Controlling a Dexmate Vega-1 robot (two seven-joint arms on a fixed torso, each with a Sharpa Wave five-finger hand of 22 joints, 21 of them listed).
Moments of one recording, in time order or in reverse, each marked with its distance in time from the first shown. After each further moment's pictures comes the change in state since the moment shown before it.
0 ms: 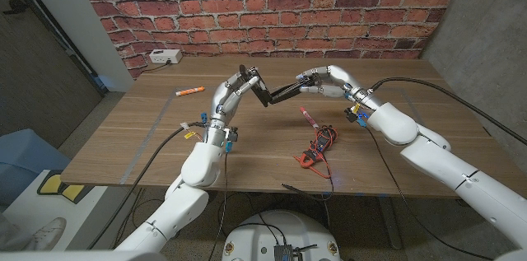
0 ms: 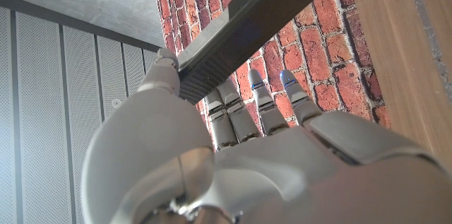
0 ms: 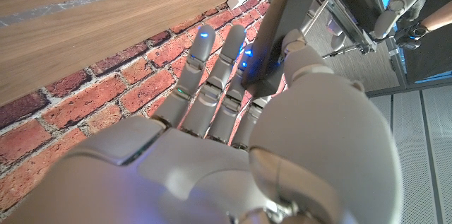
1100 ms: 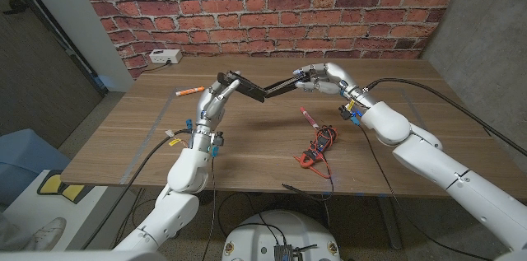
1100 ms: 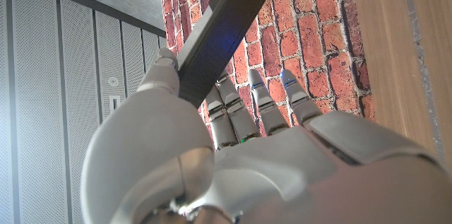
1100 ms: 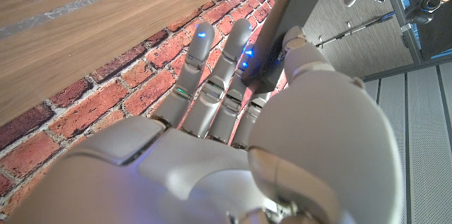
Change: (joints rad) left arm 0.030 0.008 -0.052 0.077 -0.156 -0.096 -0.115; left_hand 0.000 0.000 0.004 -0.004 0.000 0.000 0.000 0.003 0.000 0.000 0.000 0.008 0.005 0.000 0.000 -0.003 0.010 0.000 0.000 0.000 0.000; right arm 0.015 0.042 -0.018 -0.018 0.063 -0.057 -0.023; right_hand 0.031 -0.018 0.001 -0.013 0.000 -0.011 0.011 -0.007 0.000 0.004 0.004 -0.008 0.000 0.094 -0.039 0.086 0.103 0.036 -0.007 0.097 0.021
